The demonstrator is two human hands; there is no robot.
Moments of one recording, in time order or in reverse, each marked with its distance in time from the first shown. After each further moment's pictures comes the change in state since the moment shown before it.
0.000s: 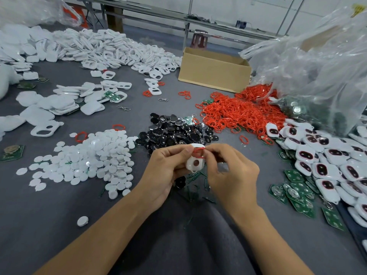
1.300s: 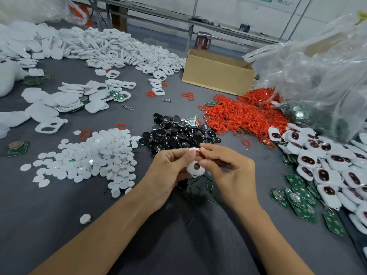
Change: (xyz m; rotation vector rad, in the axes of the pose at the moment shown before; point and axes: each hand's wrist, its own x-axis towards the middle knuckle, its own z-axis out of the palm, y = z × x) left_hand 0.003 -0.006 -0.007 -0.004 -0.024 -0.049; right_hand 0.001 0.012 0.005 0.502 -0.229 0.293
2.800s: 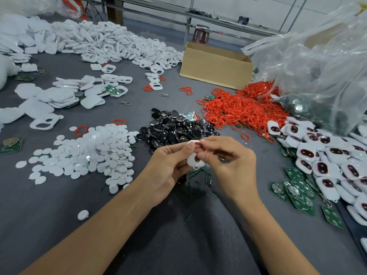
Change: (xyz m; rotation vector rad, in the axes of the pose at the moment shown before) left_hand 0.003 0.001 0.002 -0.157 -0.020 -0.071; right_hand 0.004 -0.007 0.001 0.061 0.036 0.112
